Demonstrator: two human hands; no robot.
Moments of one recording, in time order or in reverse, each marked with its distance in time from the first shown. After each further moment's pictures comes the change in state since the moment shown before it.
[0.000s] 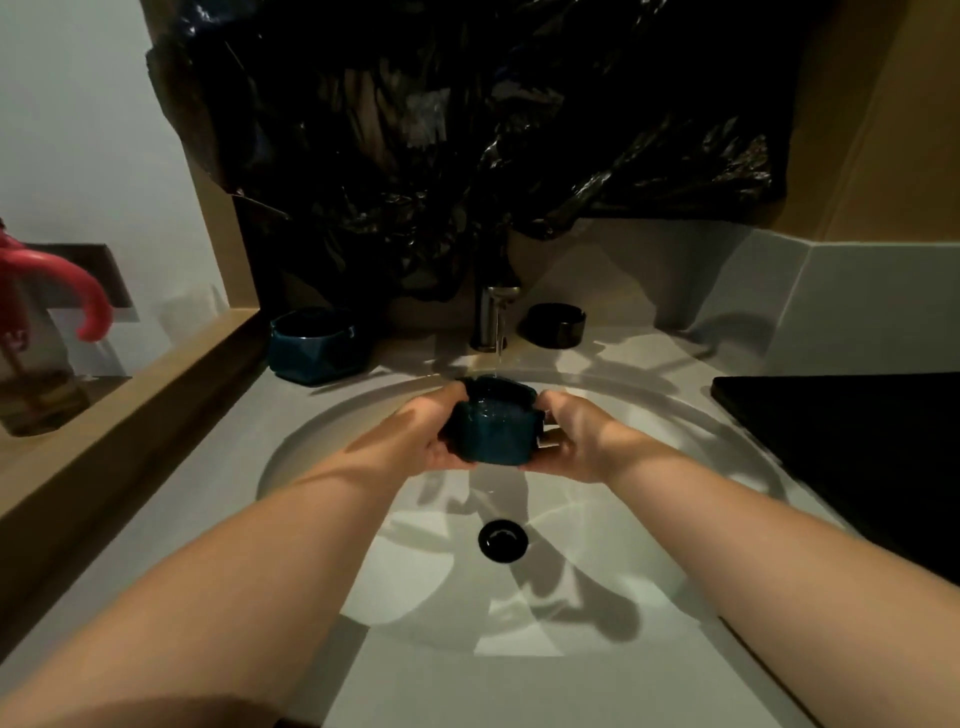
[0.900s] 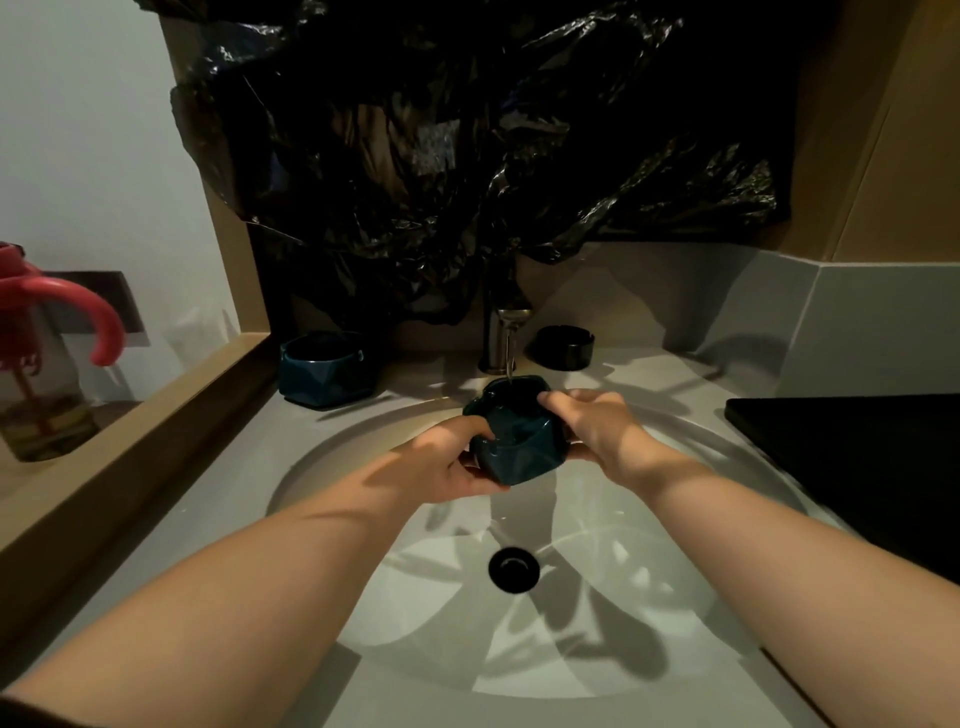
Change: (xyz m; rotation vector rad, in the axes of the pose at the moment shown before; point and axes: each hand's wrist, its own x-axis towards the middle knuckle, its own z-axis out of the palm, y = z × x) left_hand 0.021 -0.005 0.001 -0.200 -0.143 -0.097; right_hand 0.011 -0.016 -0.009 -0.248 0.166 -0.291
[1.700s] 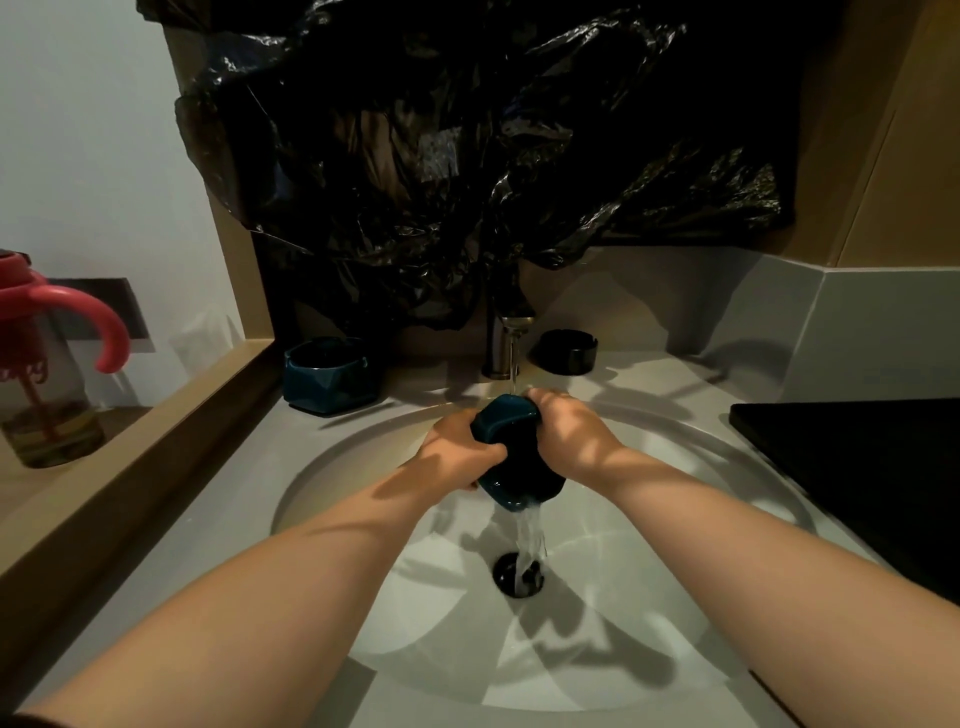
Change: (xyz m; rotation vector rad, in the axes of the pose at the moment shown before) left_hand 0.006 -0.001 -0.006 0.937 0.185 0.436; right_hand 0.007 0.003 0.018 -0.973 -0.006 -0.503
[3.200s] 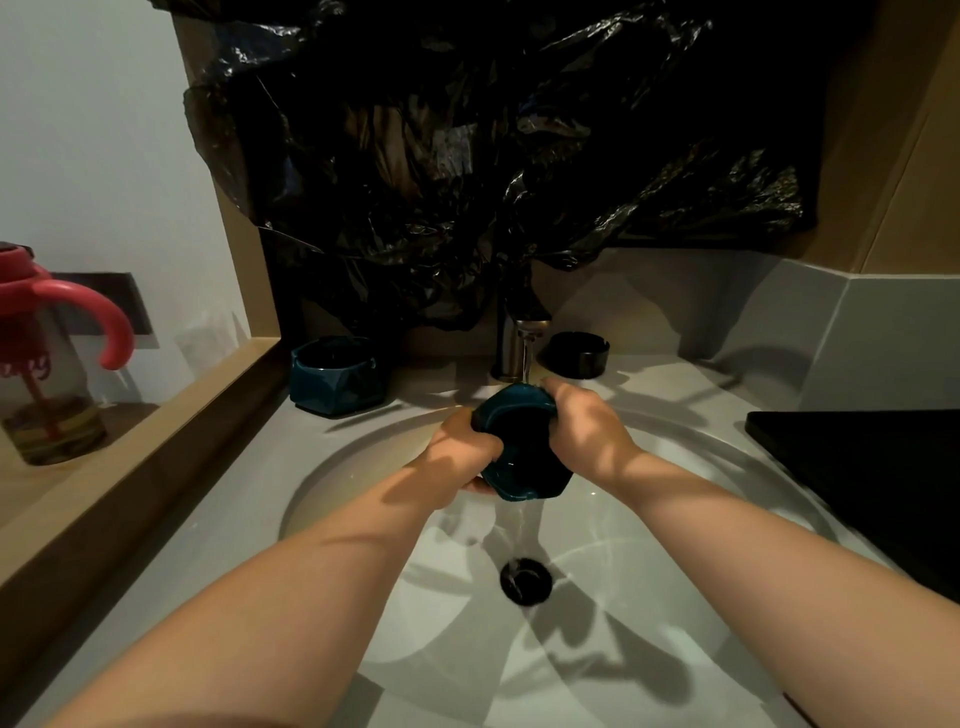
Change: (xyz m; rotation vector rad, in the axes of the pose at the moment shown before) left_hand 0.004 0.004 -0.003 -0.352 -0.020 -0.159; right_hand 0.005 -0.005 -0.005 0.043 0.098 -0.044
